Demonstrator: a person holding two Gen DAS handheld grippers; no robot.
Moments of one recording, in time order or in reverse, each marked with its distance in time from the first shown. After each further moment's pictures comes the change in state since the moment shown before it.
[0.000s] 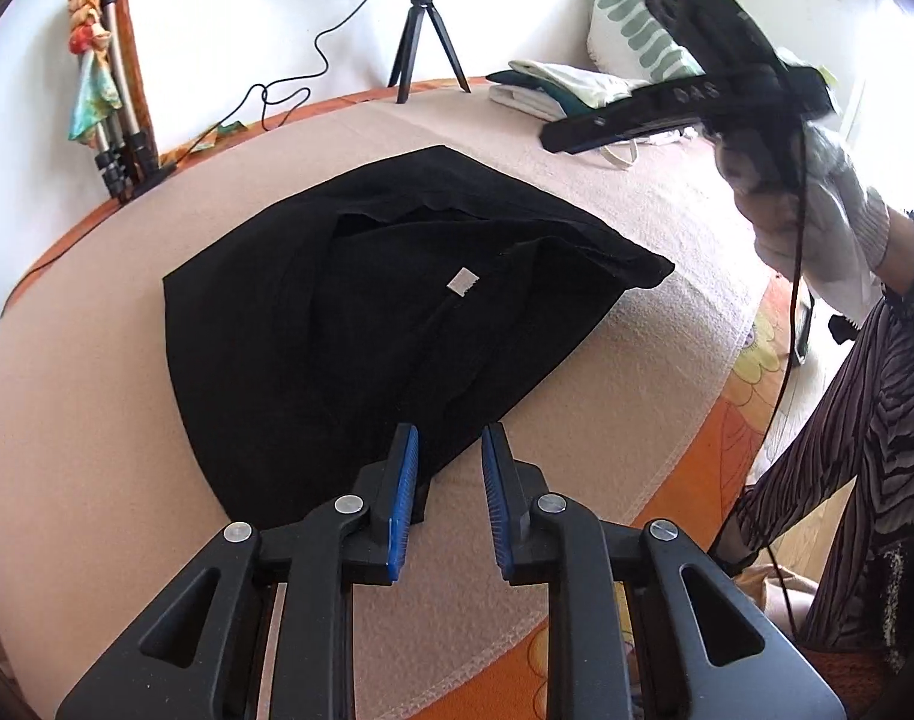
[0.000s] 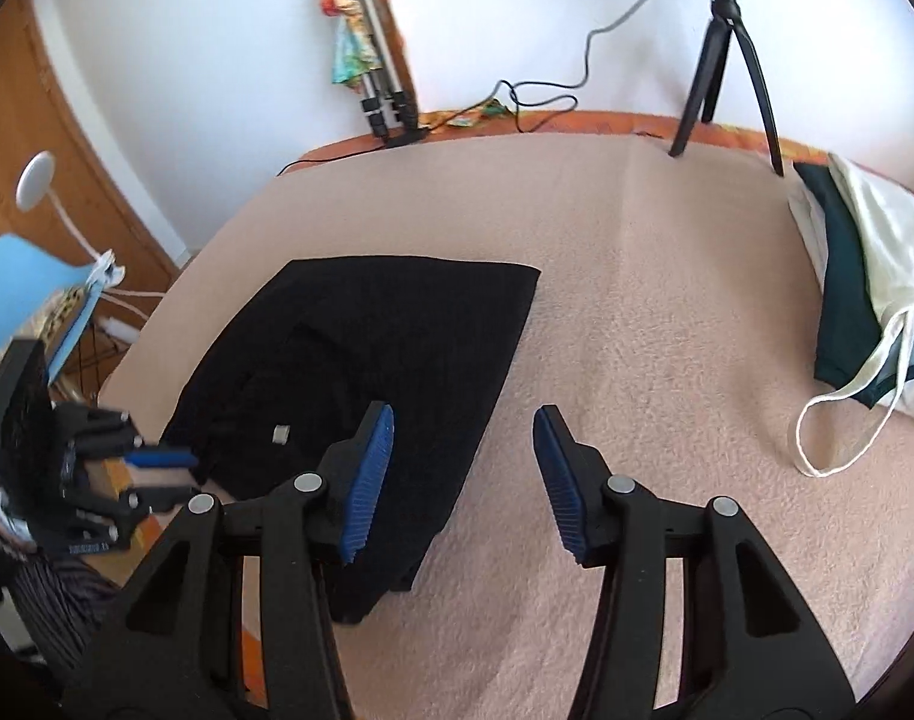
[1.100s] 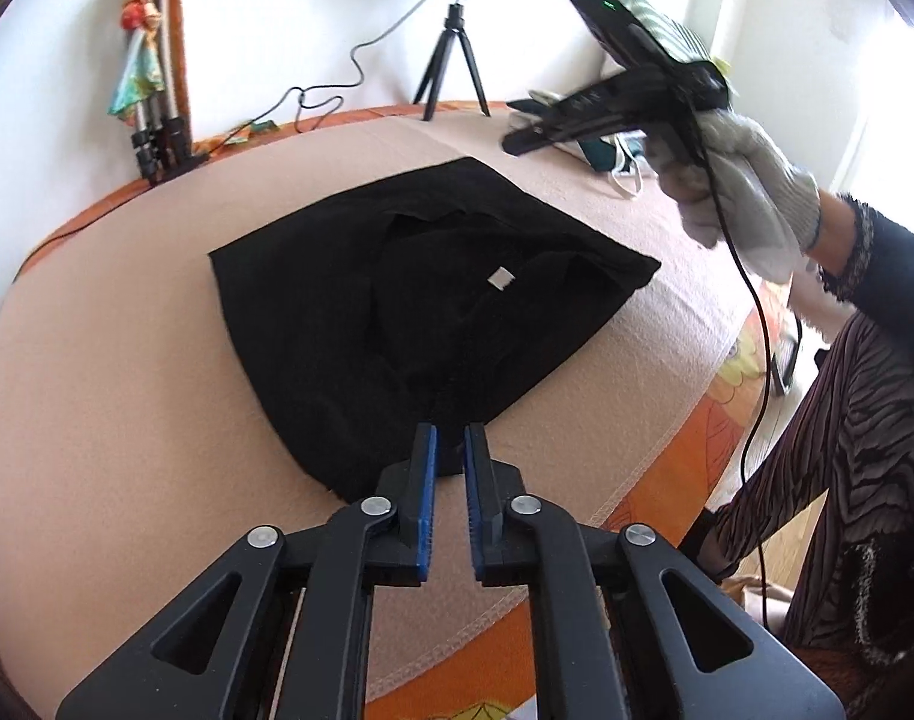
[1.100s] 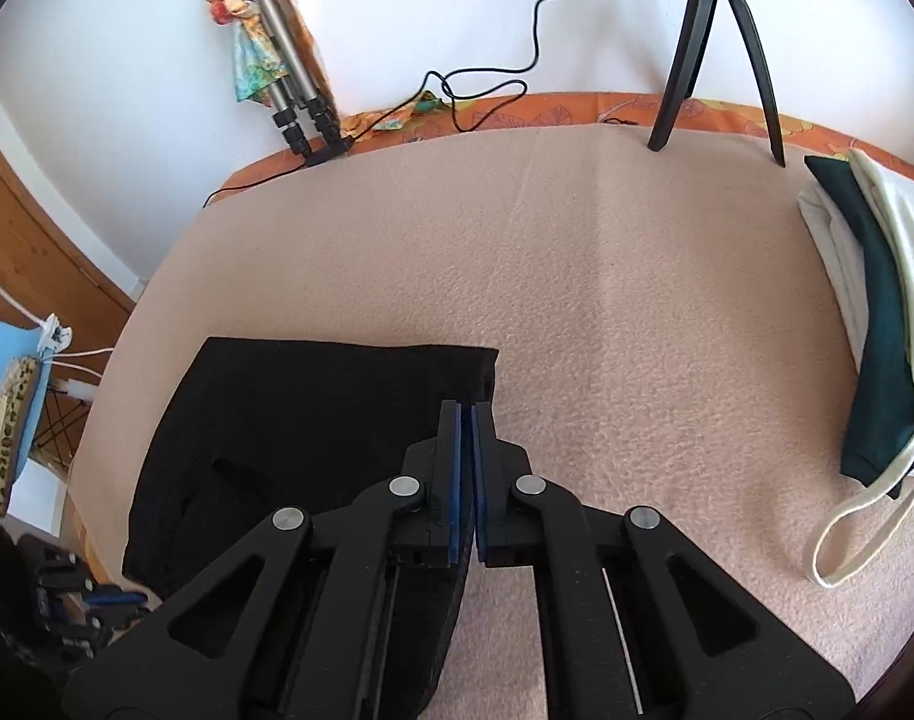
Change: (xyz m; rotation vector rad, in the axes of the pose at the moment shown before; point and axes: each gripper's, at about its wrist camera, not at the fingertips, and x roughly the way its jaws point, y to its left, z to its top) left arm -0.035 0.033 -0.030 -0.118 -0.068 -0.046; right arm 0.047 -0.005 0.053 0.064 0.035 -0.080
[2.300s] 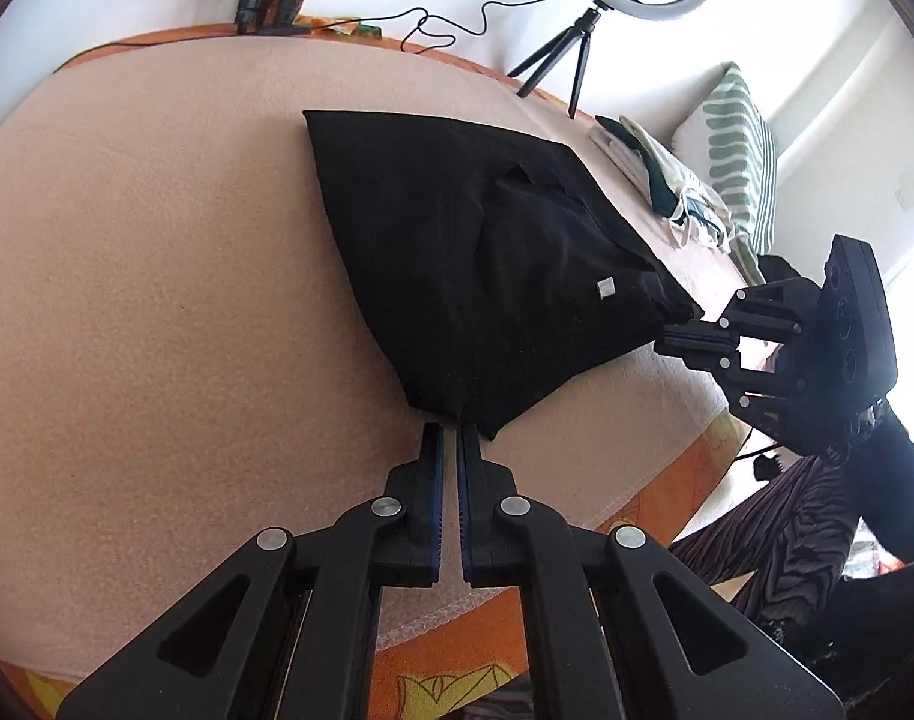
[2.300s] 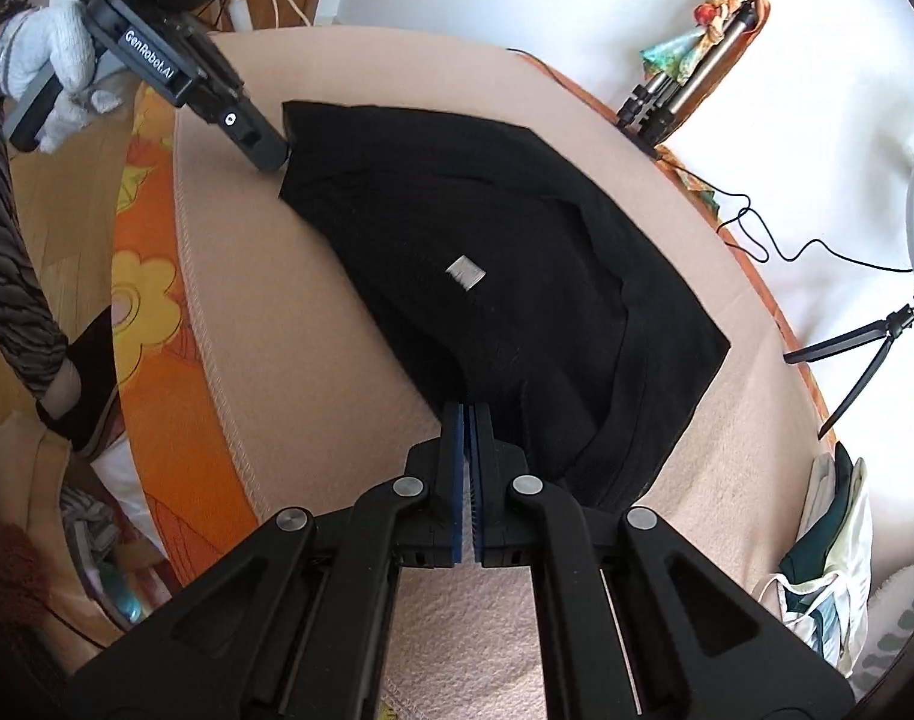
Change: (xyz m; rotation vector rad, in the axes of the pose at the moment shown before) left arm 0.011 0.051 -0.025 -0.344 0.078 -0.115; right arm -0.024 0.123 -0.175 -0.965 0.036 -0.083
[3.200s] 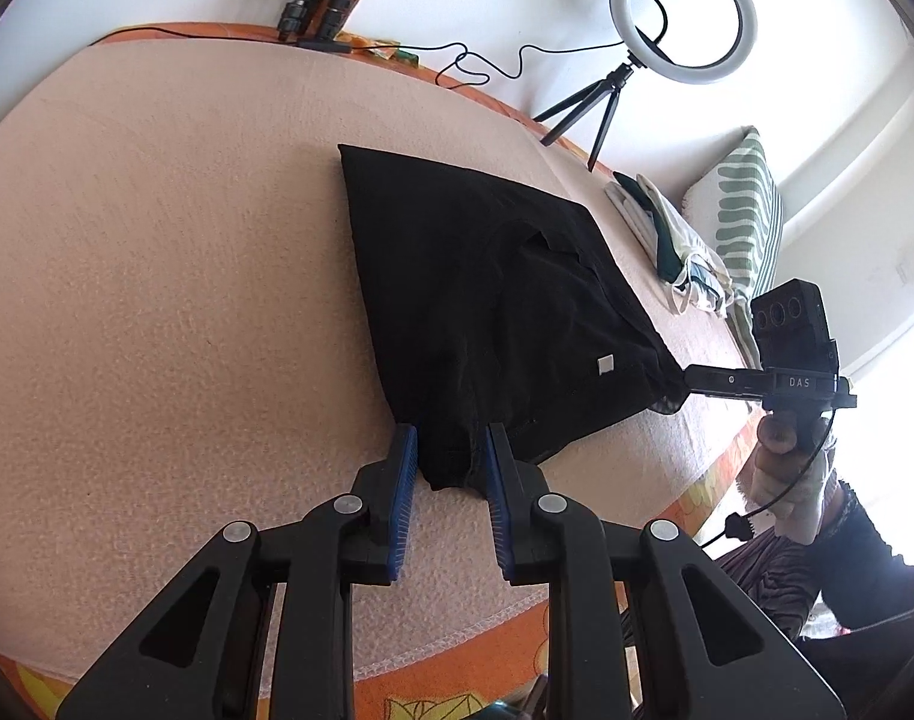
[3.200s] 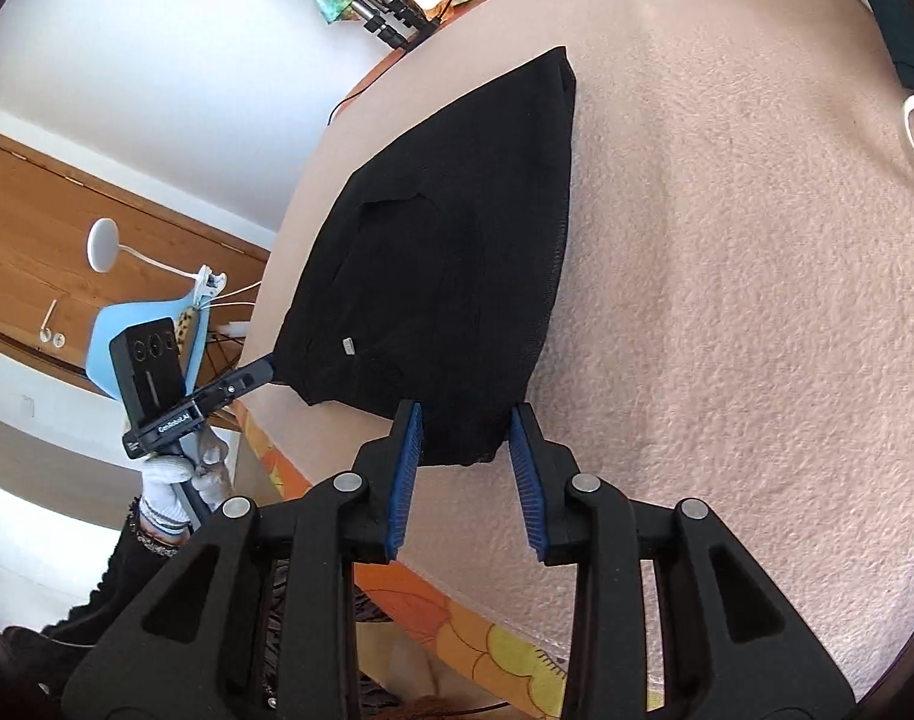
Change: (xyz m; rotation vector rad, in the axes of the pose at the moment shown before) left arm -0.005 0.018 0.016 -0.141 -0.060 -0.038; right arm 0.011 -0.133 -0.092 1.120 -0.045 0.591
